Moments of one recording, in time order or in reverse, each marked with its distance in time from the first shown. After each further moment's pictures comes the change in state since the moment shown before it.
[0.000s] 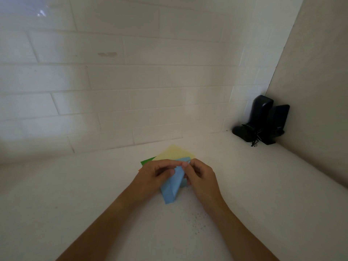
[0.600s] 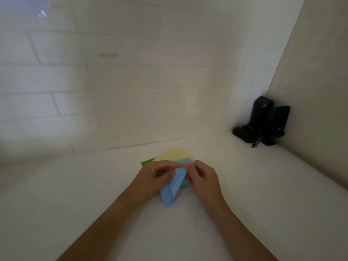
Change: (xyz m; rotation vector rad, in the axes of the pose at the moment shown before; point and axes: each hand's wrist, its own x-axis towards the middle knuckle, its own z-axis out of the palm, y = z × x) left_hand 0.000 -0.005 -0.002 0.000 0.028 -0.051; right_hand 0.000 -0.001 -0.002 0.010 0.035 0.043
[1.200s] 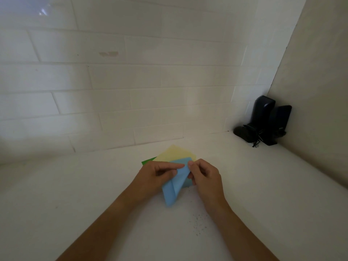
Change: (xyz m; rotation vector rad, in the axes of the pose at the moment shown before) left_hand 0.001 0.003 0.002 -0.035 0.014 -0.035; right_hand -0.002 -0.002 -0.001 0.023 0.084 0.027
